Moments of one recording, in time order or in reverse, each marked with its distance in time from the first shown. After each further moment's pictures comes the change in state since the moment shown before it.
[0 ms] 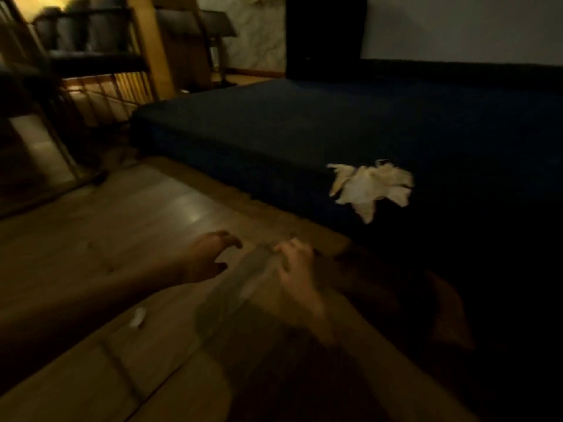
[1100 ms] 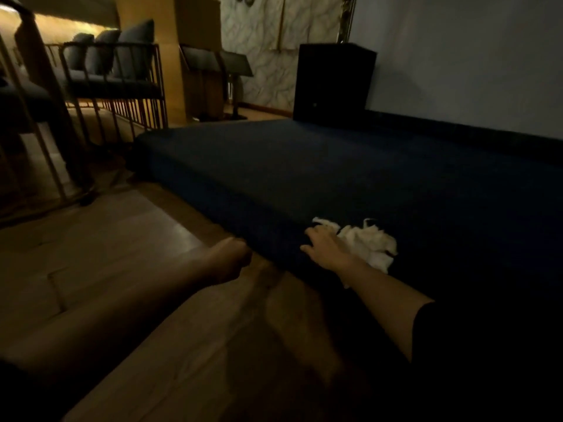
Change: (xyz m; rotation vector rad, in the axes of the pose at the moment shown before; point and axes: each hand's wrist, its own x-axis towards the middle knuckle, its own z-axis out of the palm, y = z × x) left_hand 0.149 0.045 -0.027 0.074 0.188 0.037; right_hand 0.194 0.140 -0.104 -0.444 -0.175 -0.029
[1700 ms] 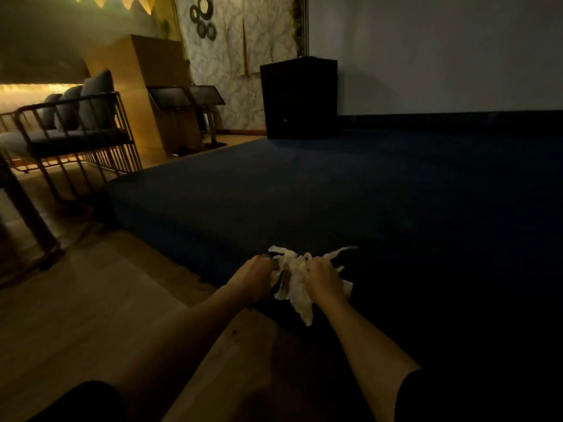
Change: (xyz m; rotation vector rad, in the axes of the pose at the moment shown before) left_hand 0.140 0.150 0.001 -0.095 -0.101 -0.063; right_hand 0.016 0.096 0.032 0.400 0.096 0.524
